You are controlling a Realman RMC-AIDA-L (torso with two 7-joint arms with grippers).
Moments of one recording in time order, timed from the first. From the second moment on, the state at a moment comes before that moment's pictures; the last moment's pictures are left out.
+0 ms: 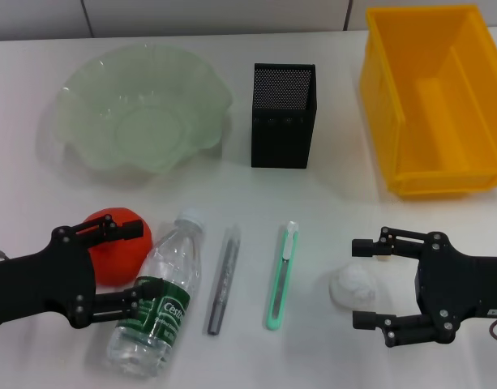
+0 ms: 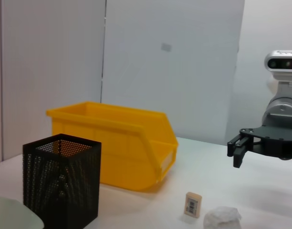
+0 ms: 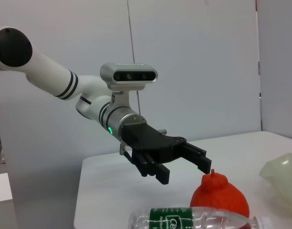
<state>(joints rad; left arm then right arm) -0.26 -2.07 0.70 0.66 1.94 1.78 -1.01 0.39 2.08 -0.65 -0.56 -2.07 -1.87 0.92</state>
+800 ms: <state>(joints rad) -0.26 -2.06 0.50 0.53 1.95 1.60 -0.99 0.37 2.08 -0.64 -0.56 -2.07 -1.88 0.92</state>
